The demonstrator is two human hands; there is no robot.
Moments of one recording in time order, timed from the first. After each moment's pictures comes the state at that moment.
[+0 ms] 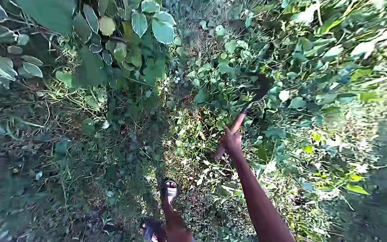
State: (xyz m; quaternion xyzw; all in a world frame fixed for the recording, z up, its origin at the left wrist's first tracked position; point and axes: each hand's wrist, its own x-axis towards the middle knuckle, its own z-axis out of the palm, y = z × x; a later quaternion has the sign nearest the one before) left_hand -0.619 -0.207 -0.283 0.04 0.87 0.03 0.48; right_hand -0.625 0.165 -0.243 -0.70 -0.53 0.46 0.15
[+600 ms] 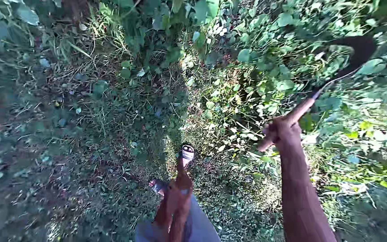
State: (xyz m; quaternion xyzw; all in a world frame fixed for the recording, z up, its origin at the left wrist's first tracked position) left_hand -0.663 -0.340 -0.293 0.04 0.85 0.11 0.51; right_hand -0.574 0.037 -0.219 -0.65 -0.47 0.51 0.31
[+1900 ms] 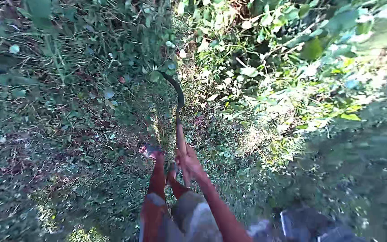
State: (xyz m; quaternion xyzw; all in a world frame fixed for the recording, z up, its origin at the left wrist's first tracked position) left_hand -0.571 -0.581 -0.370 0.02 0.77 -0.13 0.62; right_hand -0.554 -0.337 -0.334 -0.61 -0.41 0.68 -0.03
